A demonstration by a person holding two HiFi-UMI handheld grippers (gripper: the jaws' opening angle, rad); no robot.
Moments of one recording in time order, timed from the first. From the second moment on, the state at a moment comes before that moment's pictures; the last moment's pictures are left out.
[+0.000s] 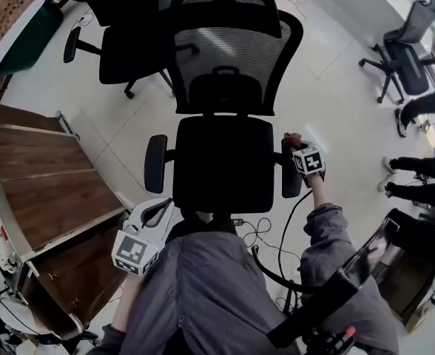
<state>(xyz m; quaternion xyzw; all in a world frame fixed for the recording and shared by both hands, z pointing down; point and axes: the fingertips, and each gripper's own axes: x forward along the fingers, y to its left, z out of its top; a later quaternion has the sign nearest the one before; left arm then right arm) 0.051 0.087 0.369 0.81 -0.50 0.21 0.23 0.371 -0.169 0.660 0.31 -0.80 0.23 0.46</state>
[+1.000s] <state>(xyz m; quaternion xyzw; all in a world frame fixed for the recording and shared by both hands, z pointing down) 0.088 0.074 0.375 0.86 -0.43 0.20 0.21 0.398 -0.006 0.633 0.29 -0.81 0.26 0.44</state>
